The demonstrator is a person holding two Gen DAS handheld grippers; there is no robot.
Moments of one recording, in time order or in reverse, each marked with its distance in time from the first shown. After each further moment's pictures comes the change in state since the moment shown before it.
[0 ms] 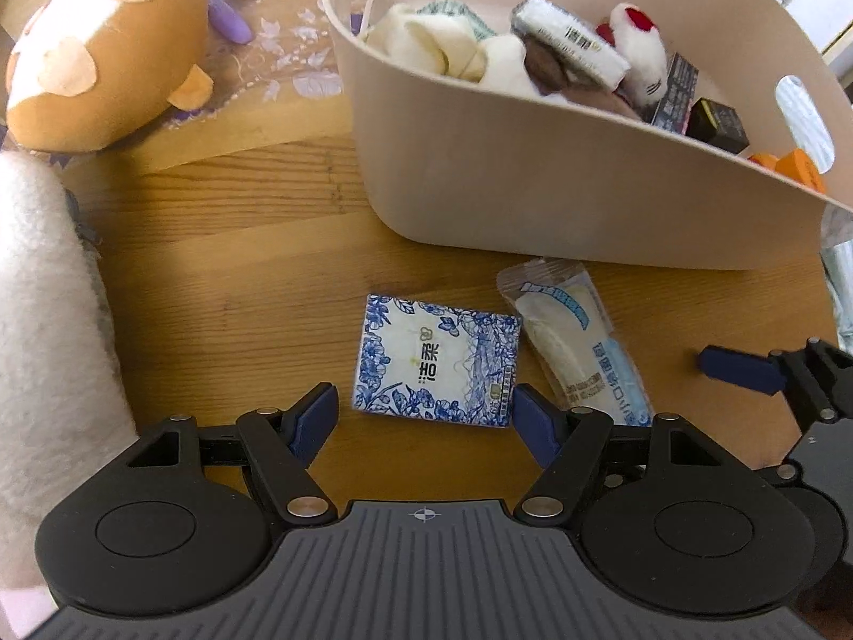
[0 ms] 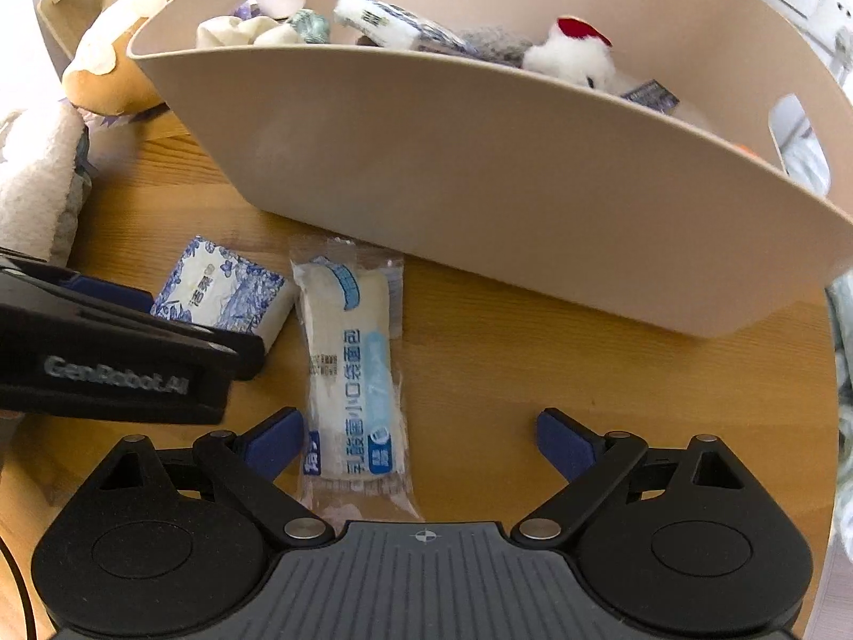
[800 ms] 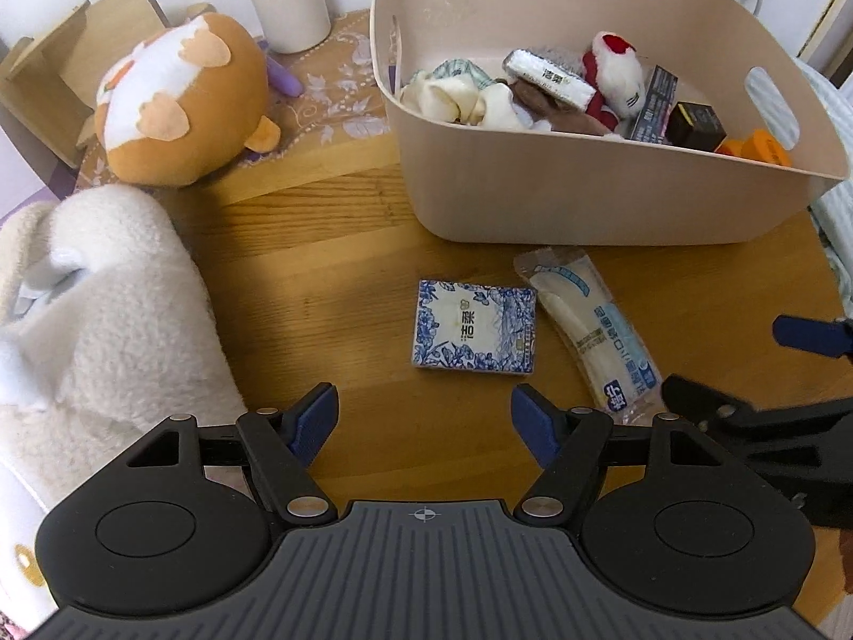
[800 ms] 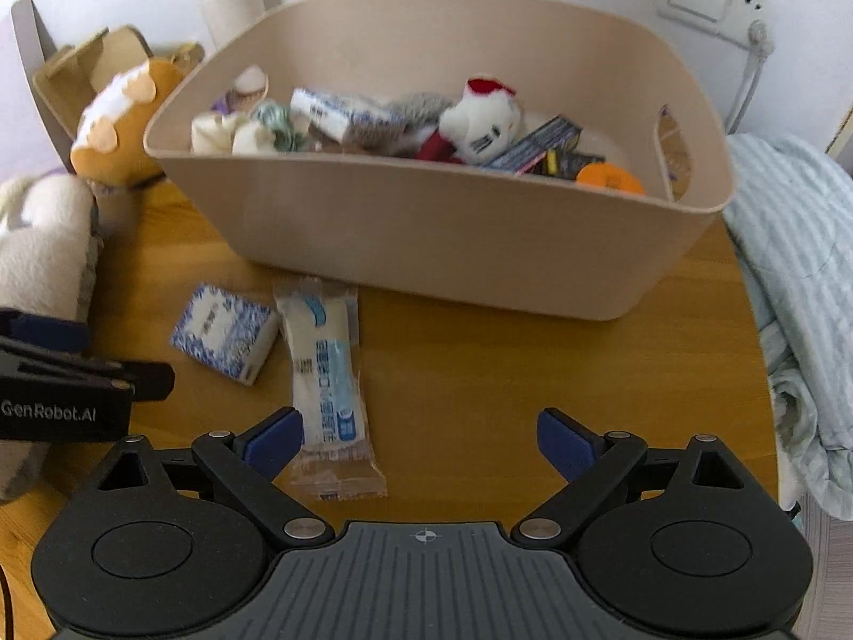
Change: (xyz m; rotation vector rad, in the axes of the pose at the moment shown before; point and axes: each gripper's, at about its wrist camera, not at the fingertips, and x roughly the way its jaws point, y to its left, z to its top) left arm -0.056 -0.002 -0.026 0.035 -0.078 0.104; right arm -0.052 -0.024 -0.021 0.075 -0.116 -0.001
